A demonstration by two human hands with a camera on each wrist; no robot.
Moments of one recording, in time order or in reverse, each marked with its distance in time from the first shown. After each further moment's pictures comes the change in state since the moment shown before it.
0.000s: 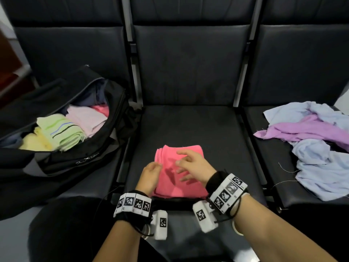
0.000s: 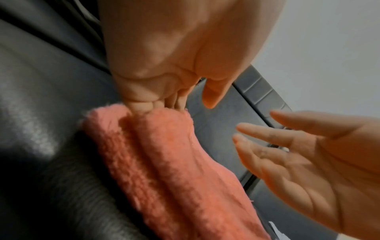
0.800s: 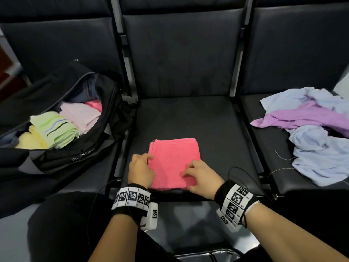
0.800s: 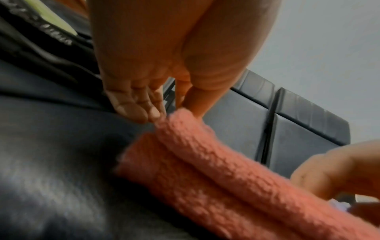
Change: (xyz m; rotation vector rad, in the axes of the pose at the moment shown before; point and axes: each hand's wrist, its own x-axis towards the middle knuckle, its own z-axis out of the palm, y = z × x) left_hand -0.006 -0.002 -0.010 0.619 0.135 0.196; right_hand -0.022 0.069 -0.036 -1.021 -0.091 -0.352
